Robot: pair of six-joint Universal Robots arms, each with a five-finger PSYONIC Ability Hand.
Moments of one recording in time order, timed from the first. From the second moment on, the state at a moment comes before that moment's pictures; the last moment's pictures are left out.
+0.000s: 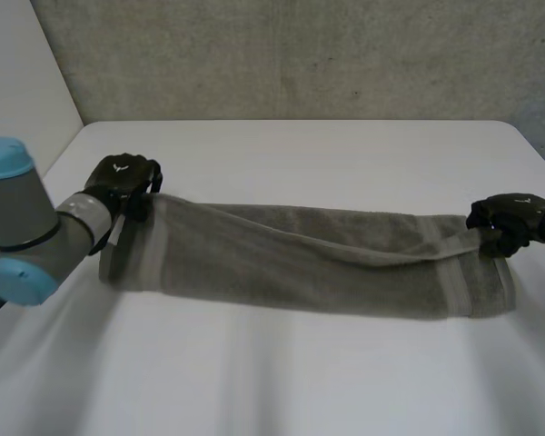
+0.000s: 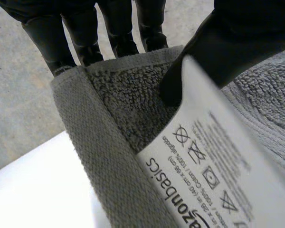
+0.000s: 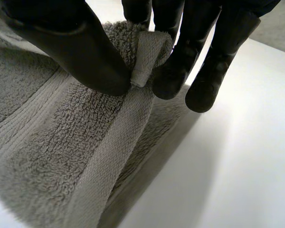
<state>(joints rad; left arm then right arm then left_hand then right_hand) 4.54 -2.22 -1.32 3.35 -1.30 3.41 1.46 -0.97 1.23 0.41 1.06 2.68 1.47 1.52 1.55 1.52 1.50 1.34 1.30 1.35 1.34 1.16</state>
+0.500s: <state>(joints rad) 4.48 -2.44 -1.09 3.38 -1.39 3.41 1.55 -0.83 1.13 0.17 1.19 2.86 1.47 1.52 1.55 1.52 1.50 1.34 1.30 1.34 1.34 1.16</state>
